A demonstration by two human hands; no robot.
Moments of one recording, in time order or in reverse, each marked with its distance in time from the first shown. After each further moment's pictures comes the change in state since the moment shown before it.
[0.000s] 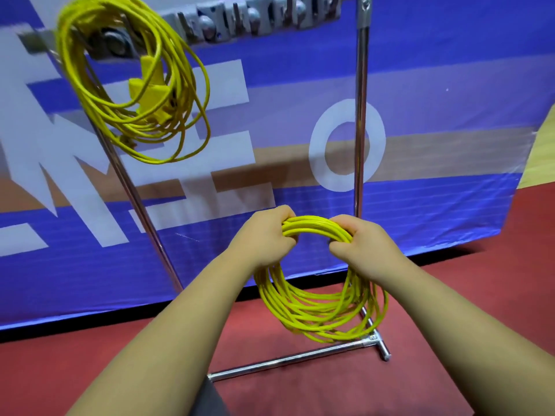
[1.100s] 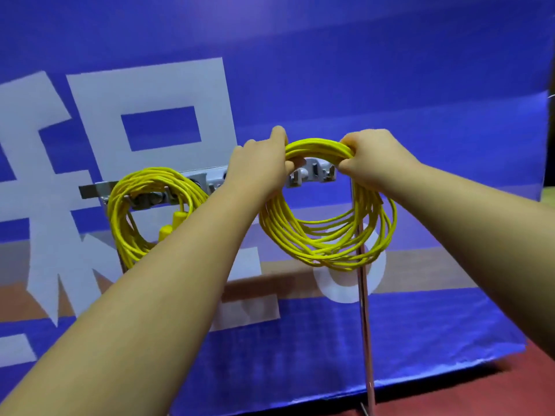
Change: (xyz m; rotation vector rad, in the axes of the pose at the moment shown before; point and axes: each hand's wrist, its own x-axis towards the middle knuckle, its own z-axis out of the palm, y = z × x) left_hand 0.170 0.150 -0.258 0.574 0.581 0.141; right_hand 0.202 -0.228 -0.216 -0.595 0.400 -0.265
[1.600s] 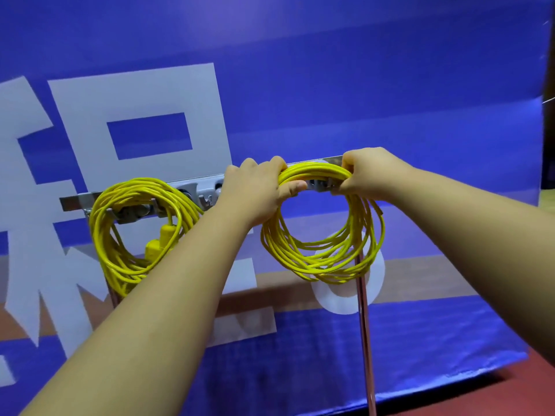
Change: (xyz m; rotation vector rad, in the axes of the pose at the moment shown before) left_hand -0.002 -0.017 0.032 -0.014 -0.115 0.110; right_hand 0.020 0.020 0.015 -0.151 -0.169 0.005
